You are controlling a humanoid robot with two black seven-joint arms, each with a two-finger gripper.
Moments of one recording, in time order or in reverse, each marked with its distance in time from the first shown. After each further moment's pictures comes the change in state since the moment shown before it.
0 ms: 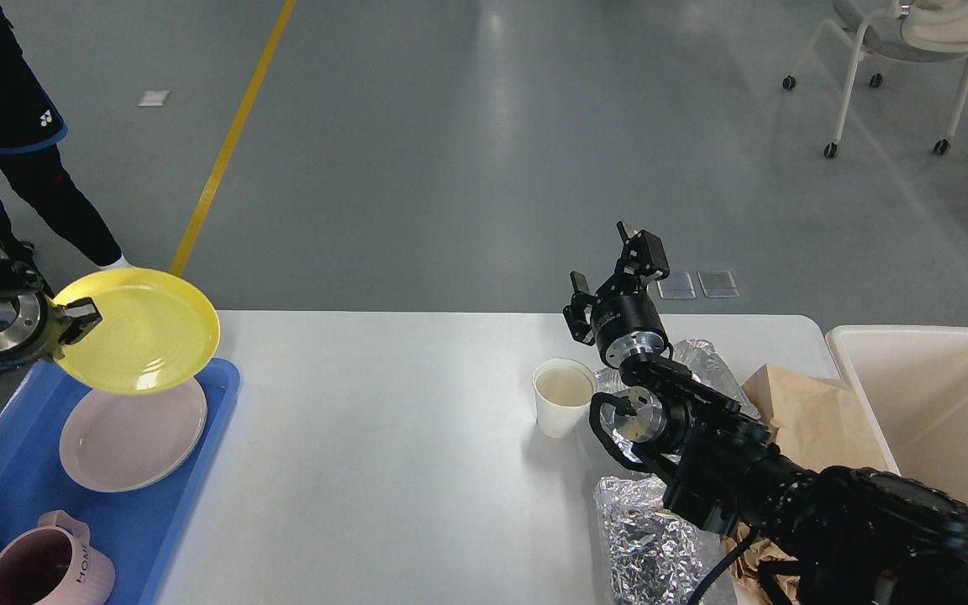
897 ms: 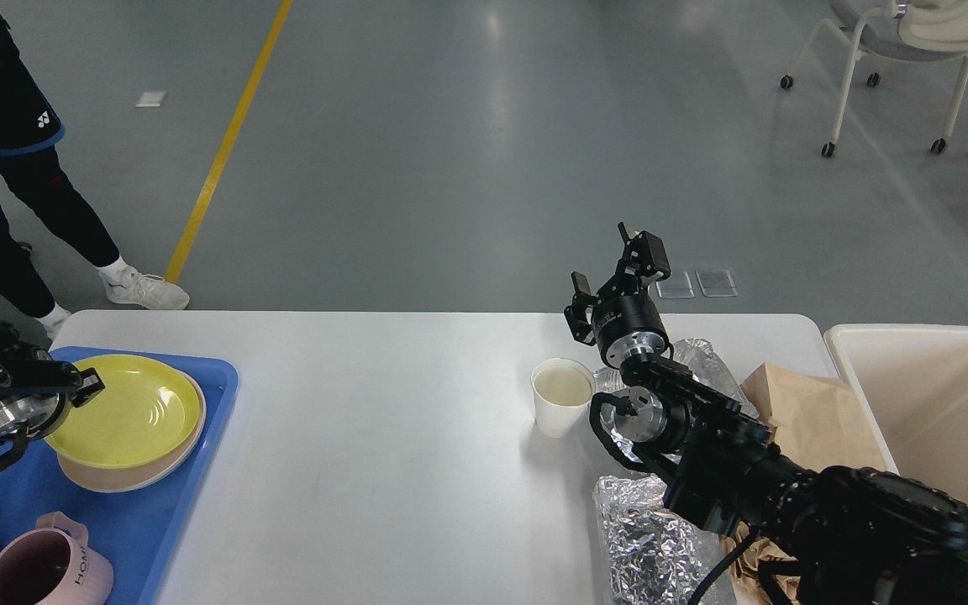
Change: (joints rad) left arm 0.242 -0.069 -0.036 0.101 -0.007 0.178 -0.007; right arm -0.001 0.000 0.000 0.000 0.000 0.000 0.000
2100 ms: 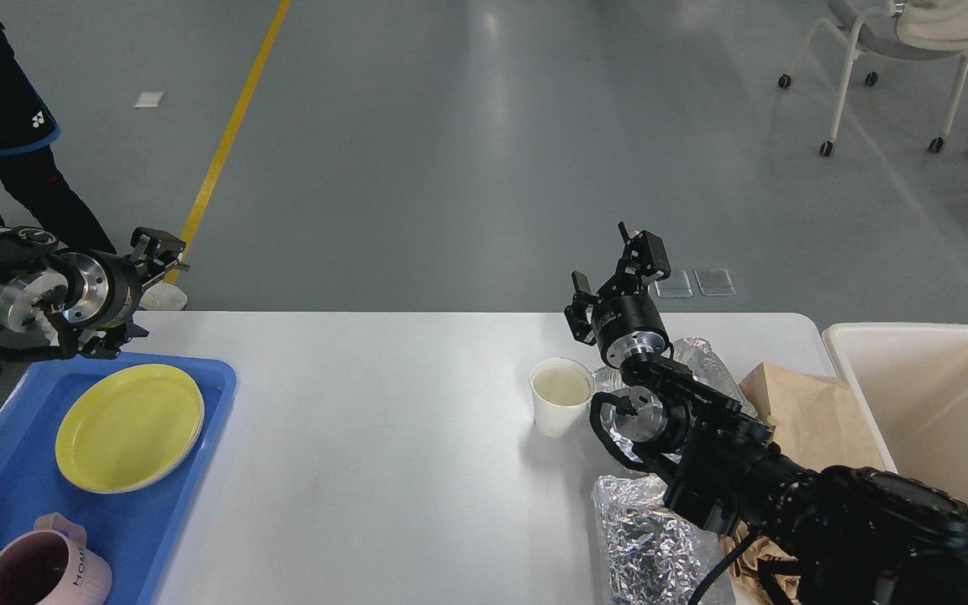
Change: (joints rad) left arm 0.091 0.184 -0.818 -0.010 0.006 -0.070 0.000; right arm 0.001 -0.001 0.000 0.000 0.000 0.000 0.000
